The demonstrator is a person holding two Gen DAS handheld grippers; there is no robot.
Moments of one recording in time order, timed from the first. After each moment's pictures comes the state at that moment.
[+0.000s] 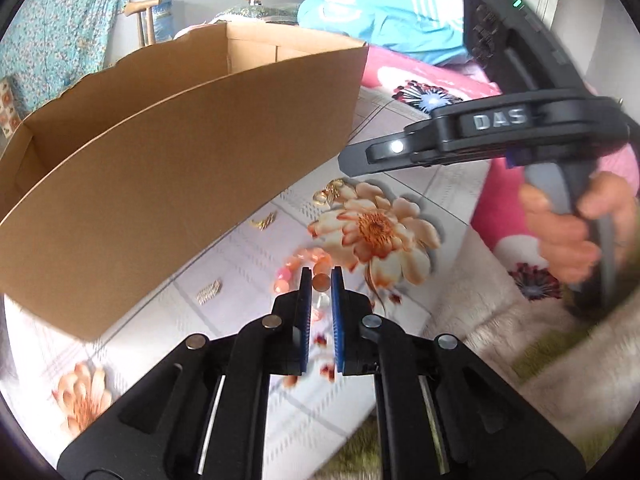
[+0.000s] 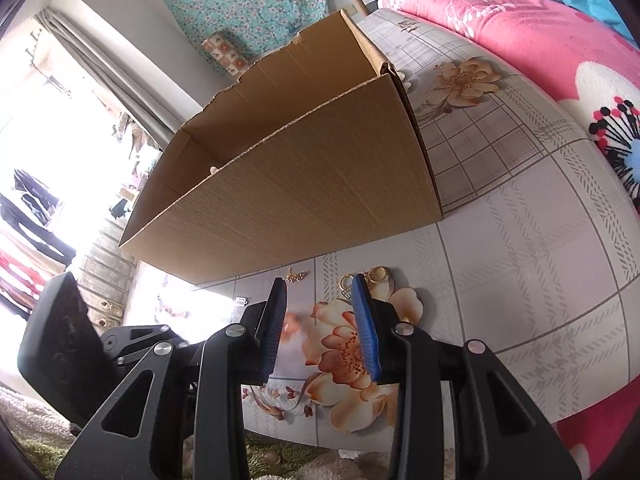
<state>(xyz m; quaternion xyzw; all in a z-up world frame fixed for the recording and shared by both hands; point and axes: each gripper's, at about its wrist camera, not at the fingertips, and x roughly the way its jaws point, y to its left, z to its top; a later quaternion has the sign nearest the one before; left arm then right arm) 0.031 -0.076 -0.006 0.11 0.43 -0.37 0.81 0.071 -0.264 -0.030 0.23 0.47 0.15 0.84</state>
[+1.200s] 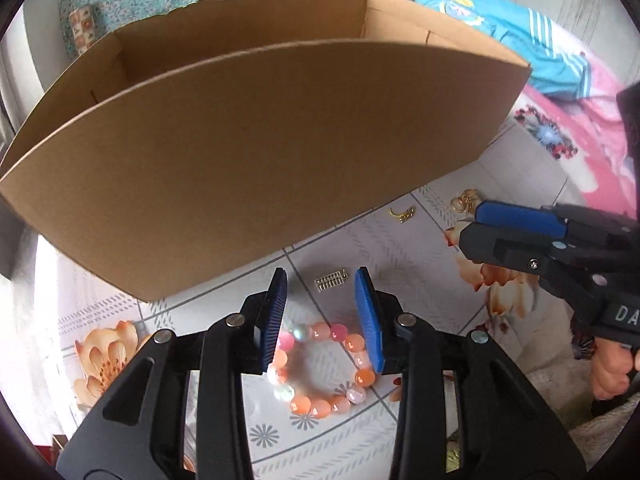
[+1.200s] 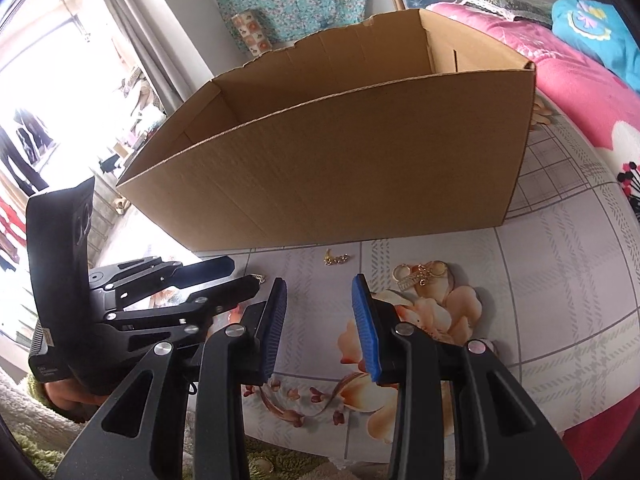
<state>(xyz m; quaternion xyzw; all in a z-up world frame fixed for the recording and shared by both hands) 0.081 -0.061 -0.031 0.07 0.49 -0.21 0.84 0.068 -0.192 -0.029 0.12 0.46 0.16 0.86</state>
